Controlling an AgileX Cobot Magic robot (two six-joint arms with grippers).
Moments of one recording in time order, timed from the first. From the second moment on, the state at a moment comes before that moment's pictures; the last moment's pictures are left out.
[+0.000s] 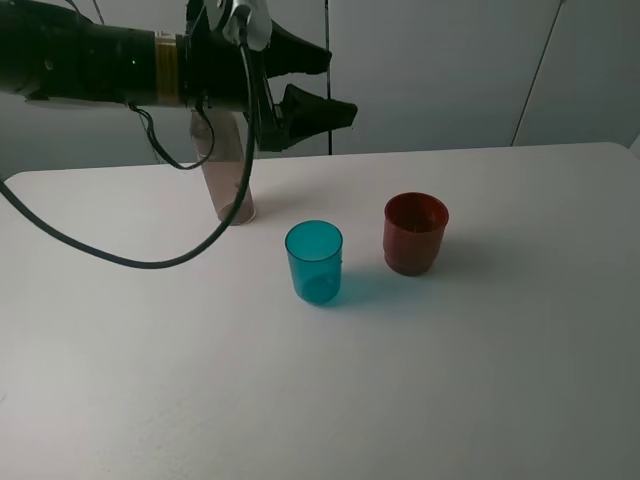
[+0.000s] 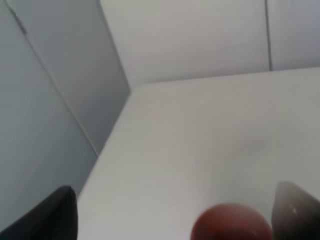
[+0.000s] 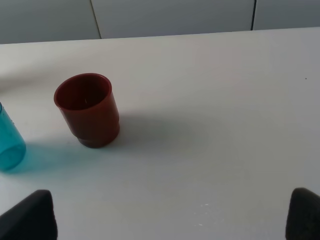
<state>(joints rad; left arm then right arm) -0.41 1.77 -1.17 1.34 -0.80 -0.80 -0.04 0.00 -0.50 0.15 1.10 -0.04</state>
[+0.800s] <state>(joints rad) -0.60 1.33 -1.13 0.51 0.61 -0.23 -0.04 0.00 -0.50 0.15 1.10 -0.04</state>
